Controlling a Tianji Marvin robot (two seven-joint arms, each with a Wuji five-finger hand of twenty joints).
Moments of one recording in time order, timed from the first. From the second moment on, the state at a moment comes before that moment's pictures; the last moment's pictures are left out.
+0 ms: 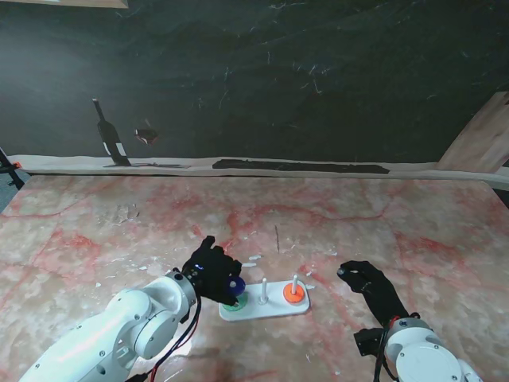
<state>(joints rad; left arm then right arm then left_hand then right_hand) 1.41 -1.03 -0.89 -1.71 1.09 0.07 -0.24 -2.01 -1.20 1.50 -2.03 -0.05 0.41 -0.14 0.62 -0.54 0.42 -0.09 0.54 0.11 0.63 0.55 0.66 0.08 0.56 0.74 0.32 0.18 0.62 0.76 -0.07 0.18 0.31 0.58 0.44 -0.46 0.68 -0.12 0.40 0.01 0.69 0.39 0.36 0.16 0.79 0.38 0.32 0.14 0.64 0.39 -0.14 0.41 0.77 0.13</state>
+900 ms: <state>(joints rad) 1.32 -1.03 -0.80 -1.78 1.10 0.05 -0.26 -2.01 -1.20 1.50 -2.03 -0.05 0.41 -0.14 0.62 -0.54 0.42 -0.09 0.54 0.11 0.63 0.55 0.66 0.08 0.57 0.74 0.33 0.18 0.63 0.75 -0.07 0.18 0.33 0.58 0.44 -0.46 0.68 -0.12 0.40 0.01 0.69 0.39 0.35 0.16 0.79 0.38 0.30 0.14 0.64 0.39 -0.14 0.41 0.77 0.13</state>
